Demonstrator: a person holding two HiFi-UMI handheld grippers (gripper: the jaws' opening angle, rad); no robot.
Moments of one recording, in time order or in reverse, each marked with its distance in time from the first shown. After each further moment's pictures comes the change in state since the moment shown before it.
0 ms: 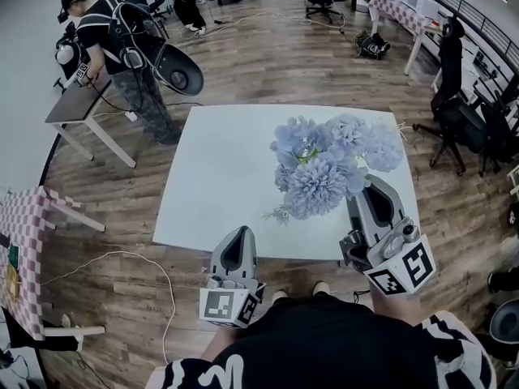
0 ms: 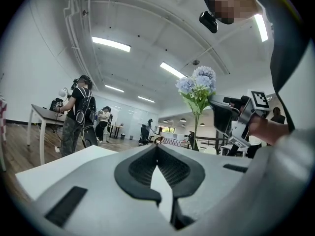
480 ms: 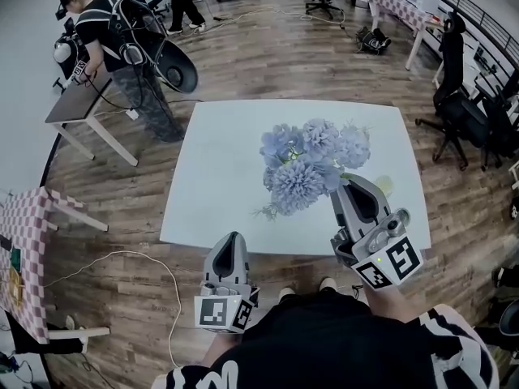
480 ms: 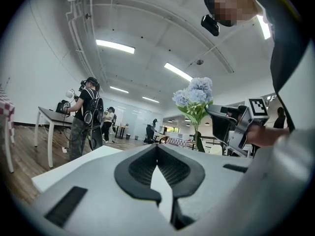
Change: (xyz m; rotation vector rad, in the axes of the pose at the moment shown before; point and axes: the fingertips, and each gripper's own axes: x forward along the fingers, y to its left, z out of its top) left arm -0.041 0.055 0.002 -0.003 -0.001 0.057; right arm 0.027 0.039 -0.056 0.012 0.073 -0.003
